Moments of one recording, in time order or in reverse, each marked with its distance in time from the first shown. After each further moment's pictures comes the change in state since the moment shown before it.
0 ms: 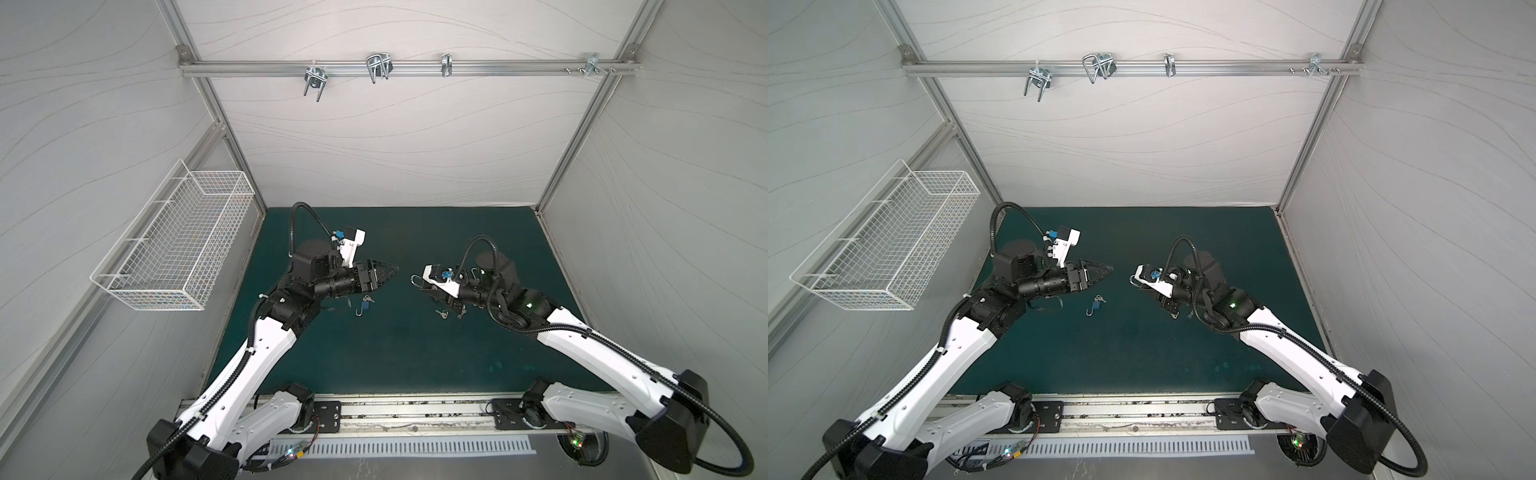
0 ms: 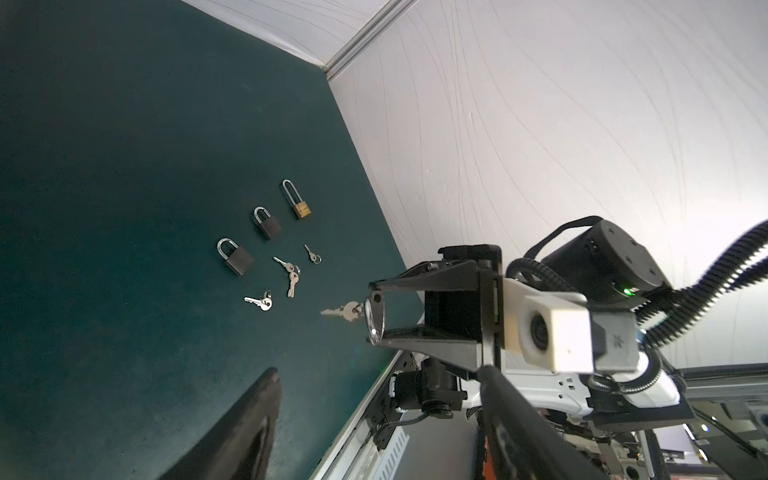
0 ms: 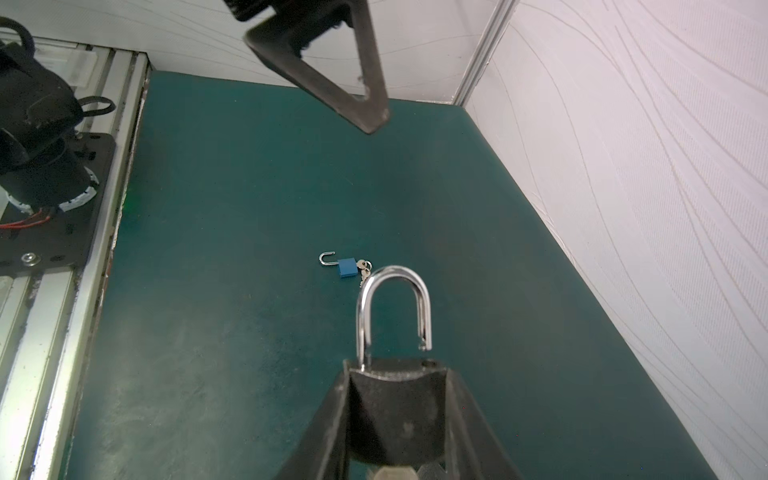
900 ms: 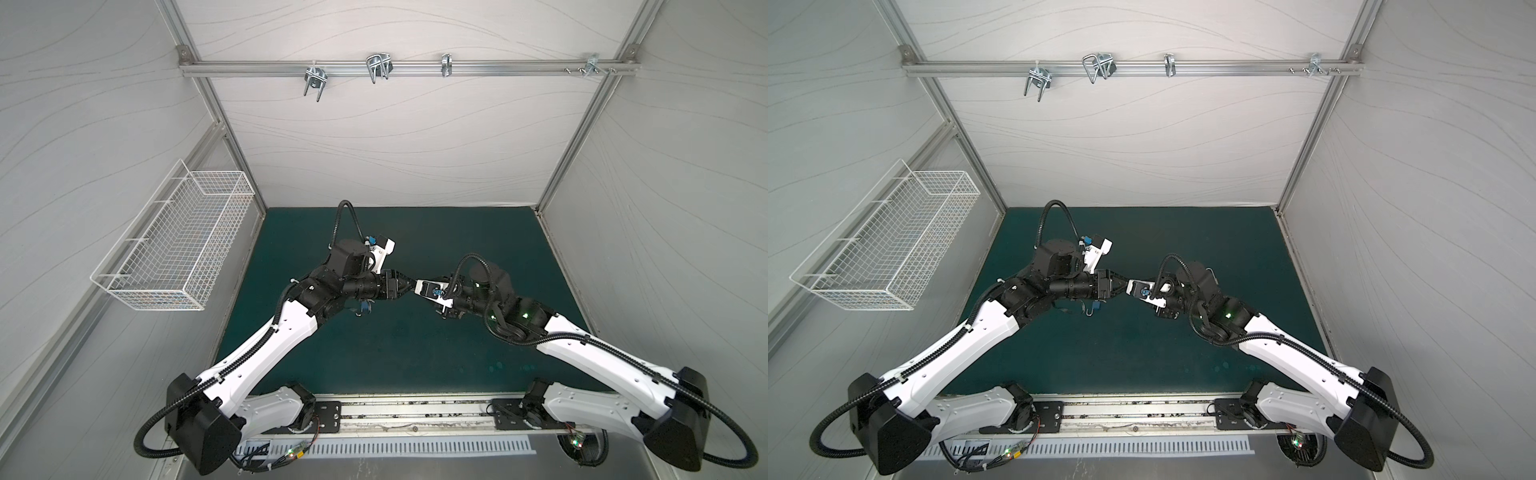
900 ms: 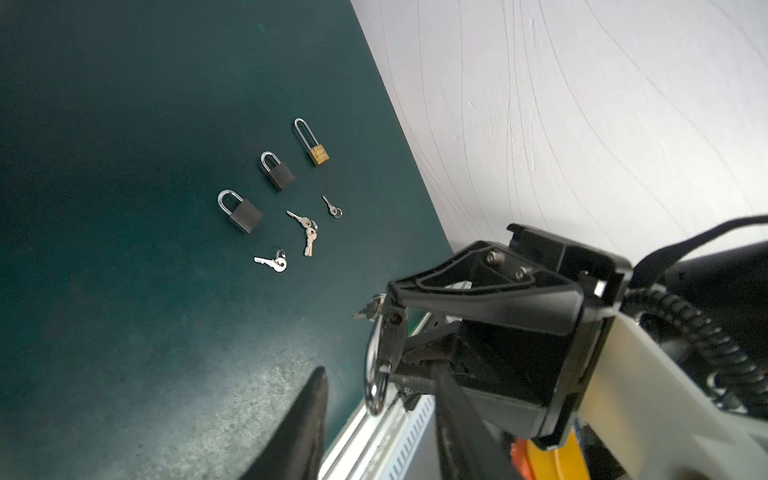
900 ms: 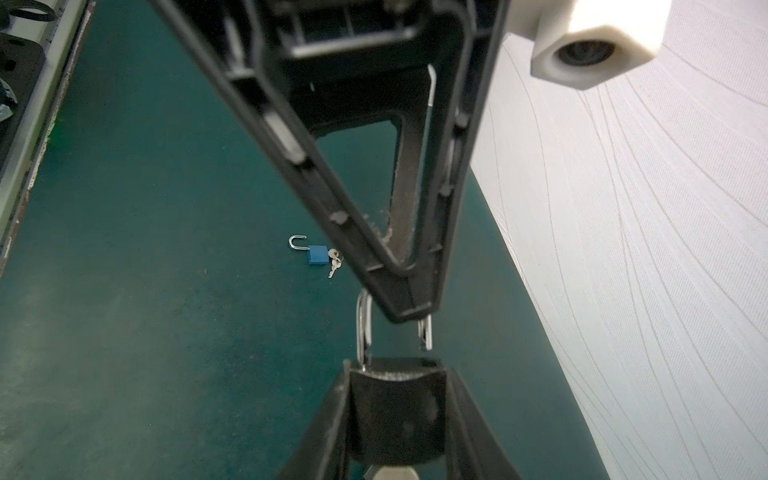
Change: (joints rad) left arm -0.165 0.135 0.054 -0.086 -0.127 0.069; right arm 0.110 -0.018 -0.039 0.059 0.184 -0.140
